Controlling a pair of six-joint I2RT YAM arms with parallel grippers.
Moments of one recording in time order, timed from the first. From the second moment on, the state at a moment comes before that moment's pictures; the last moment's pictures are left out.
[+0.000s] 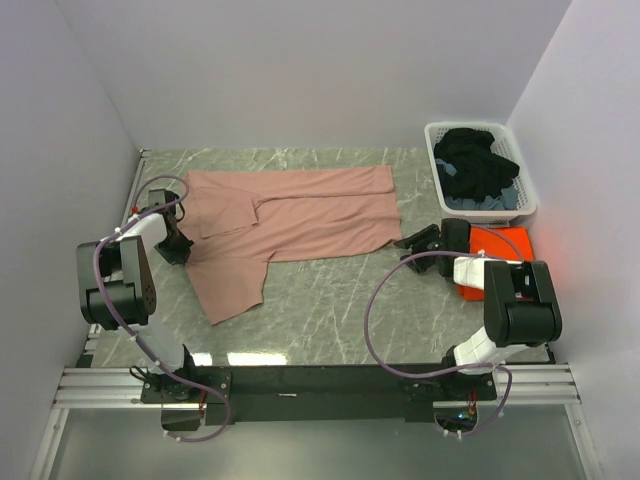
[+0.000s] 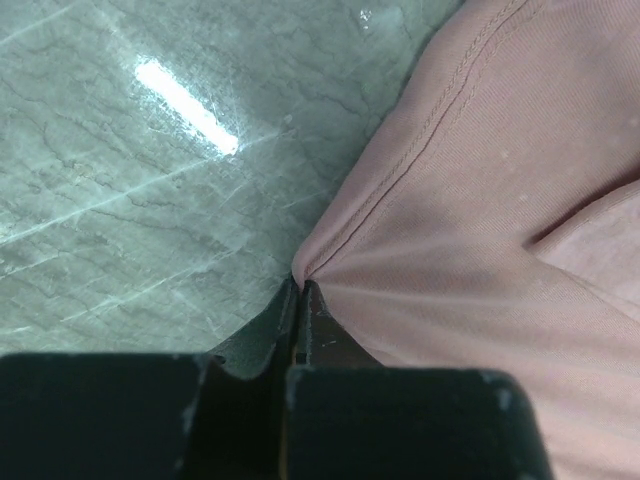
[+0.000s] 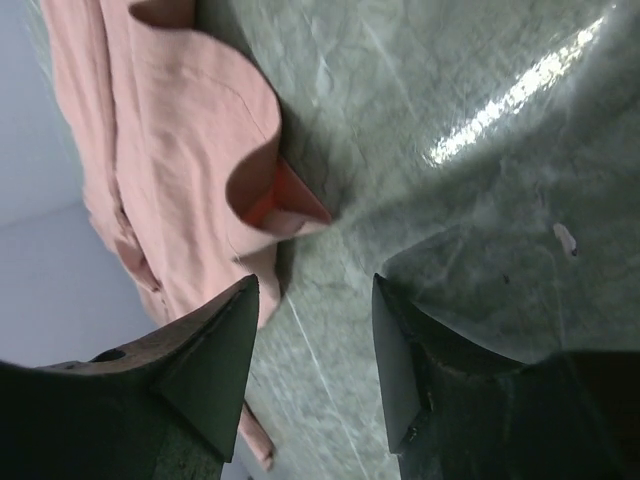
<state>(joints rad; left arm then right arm) 0.17 1.72 1.03 -0.53 -0.20 -0.64 -0.02 1.55 0.57 0.21 -0.31 1.09</state>
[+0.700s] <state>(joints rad) 0.18 1.72 1.03 -0.53 -0.18 -0.64 -0.02 1.63 0.54 0.39 -0.27 1.26</state>
